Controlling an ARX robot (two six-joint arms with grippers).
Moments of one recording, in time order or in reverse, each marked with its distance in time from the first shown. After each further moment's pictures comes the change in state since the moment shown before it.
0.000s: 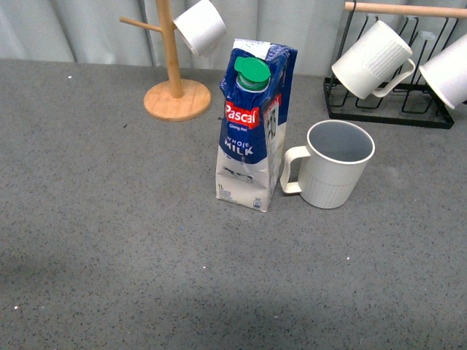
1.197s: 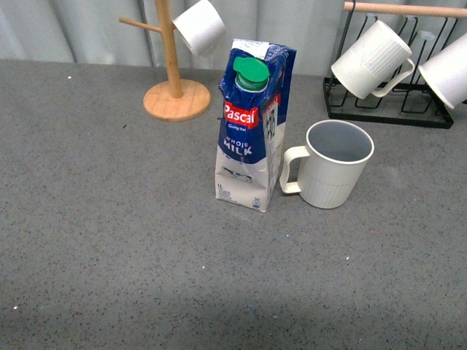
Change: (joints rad) left arm 0.091 -0.774 -0.049 -0.689 0.093 0.001; right arm 0.000 0.000 0.000 0.000 0.000 0.000
